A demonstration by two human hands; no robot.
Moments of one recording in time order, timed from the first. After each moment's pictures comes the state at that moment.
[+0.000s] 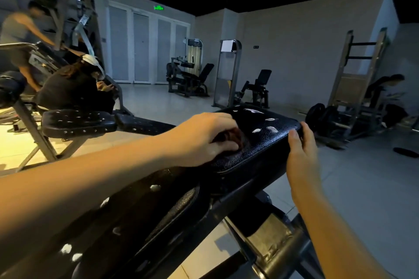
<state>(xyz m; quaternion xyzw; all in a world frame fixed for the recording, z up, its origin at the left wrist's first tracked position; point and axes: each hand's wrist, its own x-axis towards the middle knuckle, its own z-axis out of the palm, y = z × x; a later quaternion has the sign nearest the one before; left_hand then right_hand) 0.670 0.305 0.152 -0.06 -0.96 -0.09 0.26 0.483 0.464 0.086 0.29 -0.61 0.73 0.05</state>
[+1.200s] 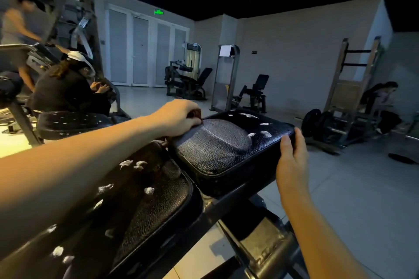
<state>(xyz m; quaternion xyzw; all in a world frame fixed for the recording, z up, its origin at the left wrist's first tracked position) 0.639 0.227 0.162 0.18 -0.94 -0.06 0.29 0.494 0.462 0.087 0.30 -0.62 0.72 0.08</state>
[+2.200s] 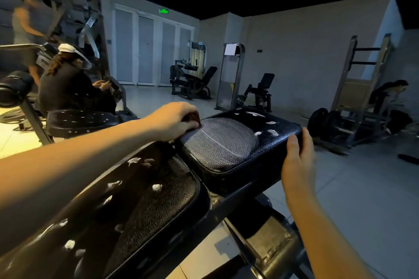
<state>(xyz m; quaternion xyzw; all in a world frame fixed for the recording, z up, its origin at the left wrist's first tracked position) 0.671 0.229 0.157 0.15 -0.95 -0.06 0.28 0.497 0.462 0.085 0.29 -0.63 0.72 0.10</state>
